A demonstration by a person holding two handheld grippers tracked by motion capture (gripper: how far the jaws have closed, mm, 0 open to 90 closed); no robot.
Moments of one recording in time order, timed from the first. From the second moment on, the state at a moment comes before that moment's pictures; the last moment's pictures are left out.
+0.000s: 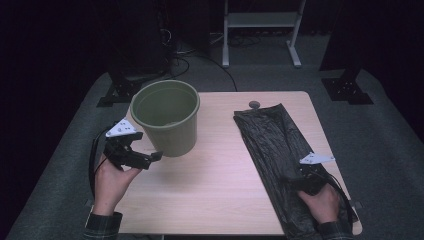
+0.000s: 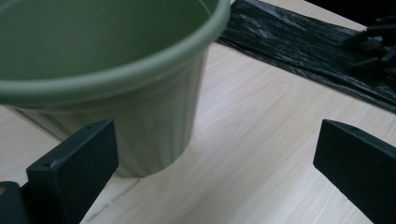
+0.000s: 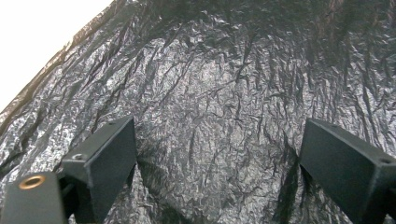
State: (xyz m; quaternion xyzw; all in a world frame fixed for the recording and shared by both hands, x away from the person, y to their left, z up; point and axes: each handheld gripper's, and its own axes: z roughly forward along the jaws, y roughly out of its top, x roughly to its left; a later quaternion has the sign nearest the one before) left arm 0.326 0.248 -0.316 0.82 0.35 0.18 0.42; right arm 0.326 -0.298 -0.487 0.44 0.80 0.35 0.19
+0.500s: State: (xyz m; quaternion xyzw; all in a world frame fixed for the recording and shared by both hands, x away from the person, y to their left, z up) left arm 0.361 0.260 -0.277 0.81 0.36 0.21 0.42; right arm 0.326 -0.298 -0.487 0.44 0.80 0.35 0.19
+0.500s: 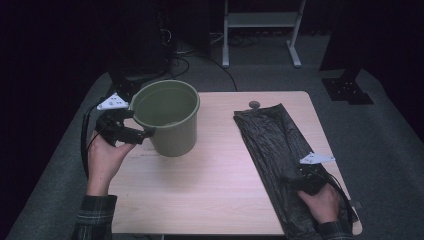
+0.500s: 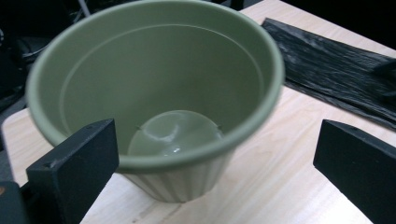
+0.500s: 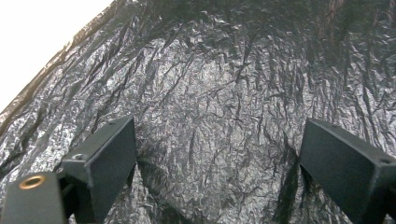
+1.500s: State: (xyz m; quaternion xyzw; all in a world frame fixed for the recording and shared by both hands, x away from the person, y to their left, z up) left arm 0.428 0.291 -0.299 0.80 0.42 0.20 0.37; right arm 0.326 -0.298 -0.487 0.44 0.80 0.35 0.19
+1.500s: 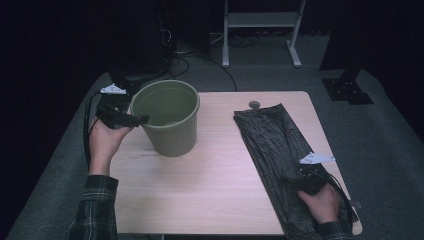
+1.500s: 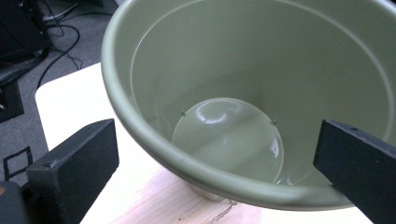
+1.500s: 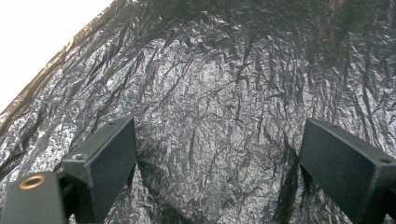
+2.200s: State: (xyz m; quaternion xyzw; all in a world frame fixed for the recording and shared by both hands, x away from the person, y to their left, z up) left arm 0.438 0.274 -0.314 0.80 0.43 0.17 0.37; right arm 0.326 -0.298 -0.487 0.44 0.80 0.35 0.19
